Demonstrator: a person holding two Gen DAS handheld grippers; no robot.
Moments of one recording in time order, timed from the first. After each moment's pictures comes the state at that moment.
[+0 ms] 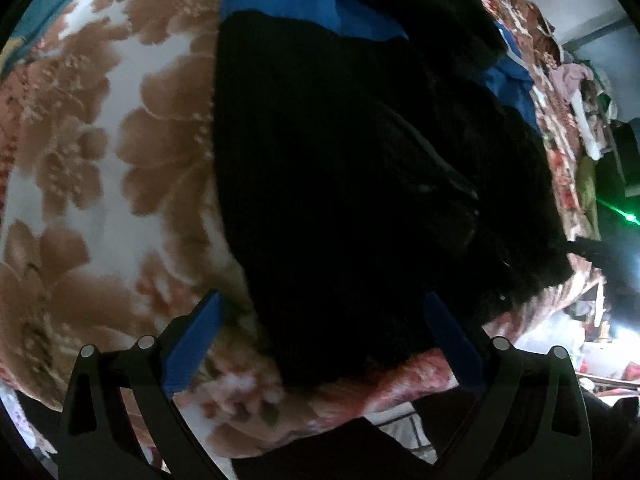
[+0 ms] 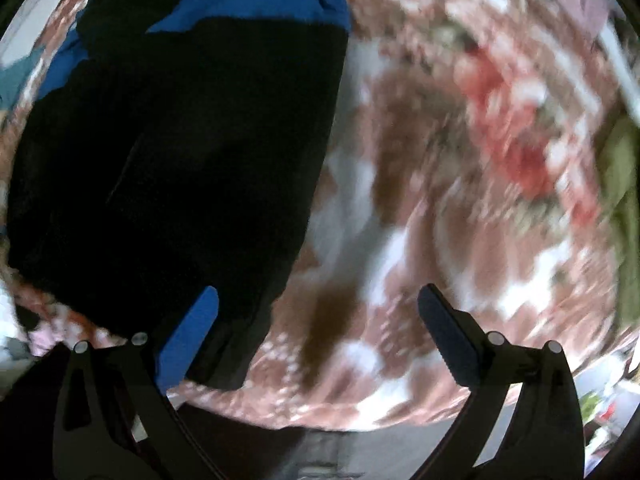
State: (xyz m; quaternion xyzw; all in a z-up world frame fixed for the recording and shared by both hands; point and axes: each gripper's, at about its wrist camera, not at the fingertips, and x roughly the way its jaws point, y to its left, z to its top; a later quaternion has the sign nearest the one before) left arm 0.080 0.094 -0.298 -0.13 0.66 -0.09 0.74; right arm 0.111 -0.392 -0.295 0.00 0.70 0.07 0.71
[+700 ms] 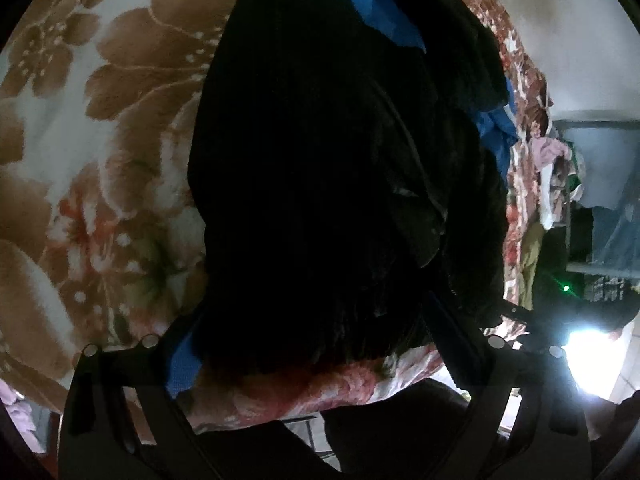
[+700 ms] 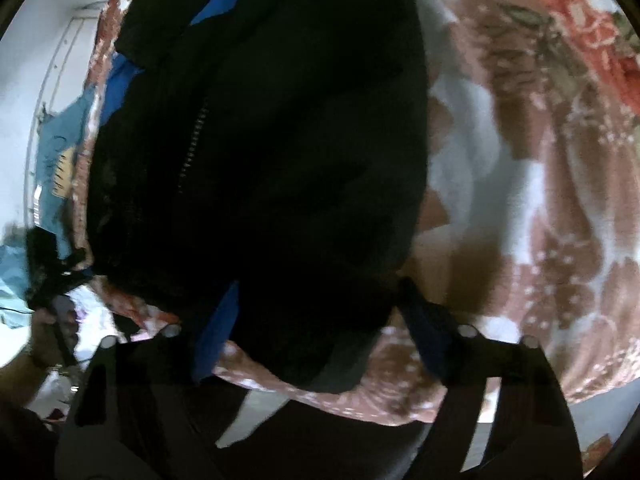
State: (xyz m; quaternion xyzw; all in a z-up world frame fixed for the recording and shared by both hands) left arm 0.069 0.101 -0.320 -0.32 0.64 -0.09 0.69; right arm 0.098 -0.379 -0.324 0.15 0.71 0.17 0.66
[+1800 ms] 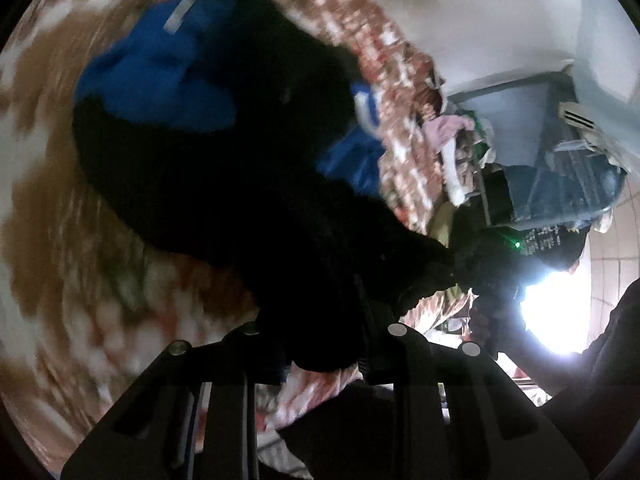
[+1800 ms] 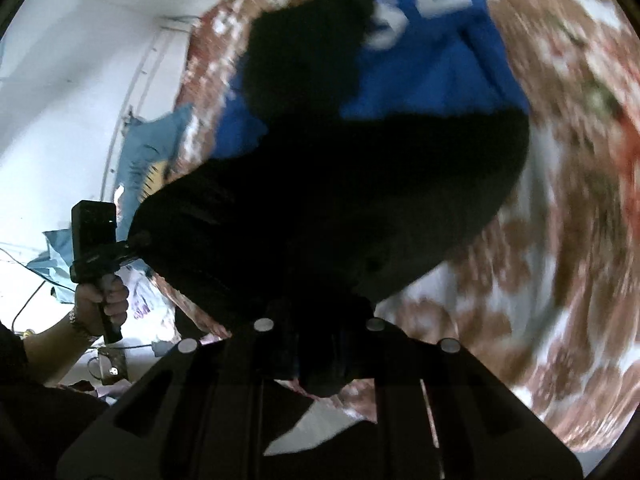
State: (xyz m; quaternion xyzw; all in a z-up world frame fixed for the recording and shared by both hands) left arm 0.160 0.057 -0.207 -0.30 0.56 -0.26 0.73; right arm 0.183 -0.346 -0.201 0.19 0.62 0.31 0.70
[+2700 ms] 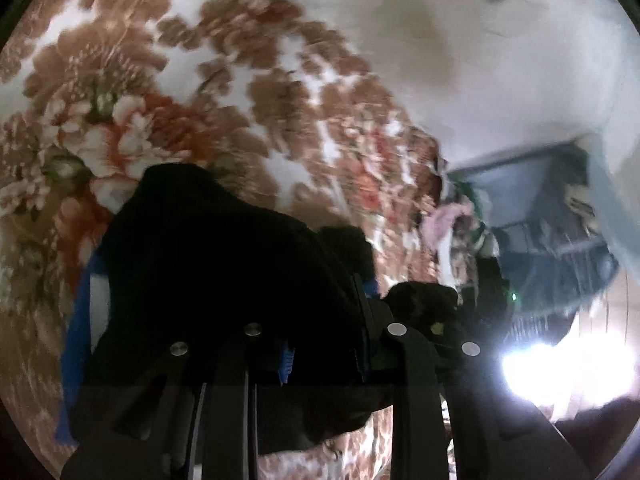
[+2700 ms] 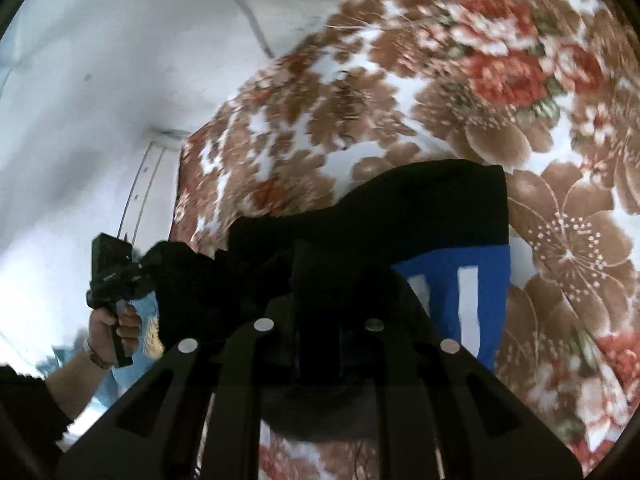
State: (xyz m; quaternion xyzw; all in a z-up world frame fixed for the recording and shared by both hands) left arm 0.513 0.099 -0.214 -0.35 0.53 -0.25 0.73; right arm 0.506 -0.379 -0.201 0.27 0.53 0.25 0.76
